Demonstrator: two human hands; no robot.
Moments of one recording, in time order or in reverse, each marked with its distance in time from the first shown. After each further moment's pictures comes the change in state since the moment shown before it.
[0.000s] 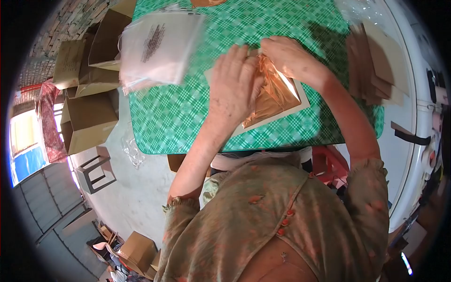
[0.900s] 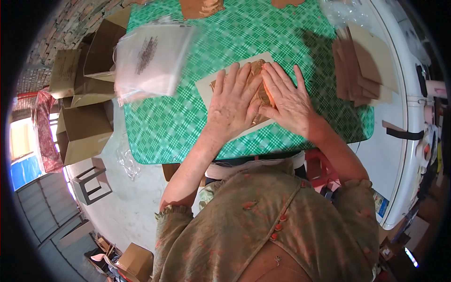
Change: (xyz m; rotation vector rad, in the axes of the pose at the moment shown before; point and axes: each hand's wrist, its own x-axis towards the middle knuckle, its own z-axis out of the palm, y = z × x) left_hand -0.016 0.003 0.015 0.125 -0.313 0.069; right_hand -0.083 -0.058 0.010 -0.255 -0.044 0.196
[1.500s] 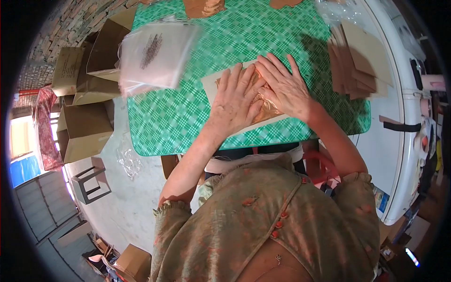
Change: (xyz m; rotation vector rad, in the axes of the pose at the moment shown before) left_hand -0.009 0.011 -0.002 -0.051 0.015 0.042; right_hand 0.011 0.011 0.007 -0.071 0.047 -0.056
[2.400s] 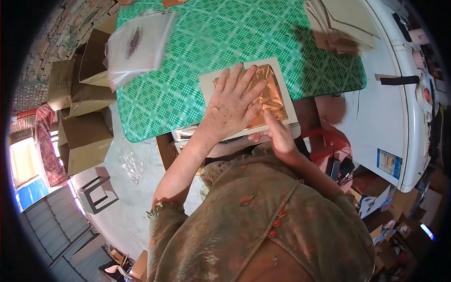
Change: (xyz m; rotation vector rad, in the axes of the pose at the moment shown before) left_hand -0.059 0.051 -0.005 -0.010 -0.124 0.174; right_hand -0.150 -0.159 0.024 1.861 0.227 0.884
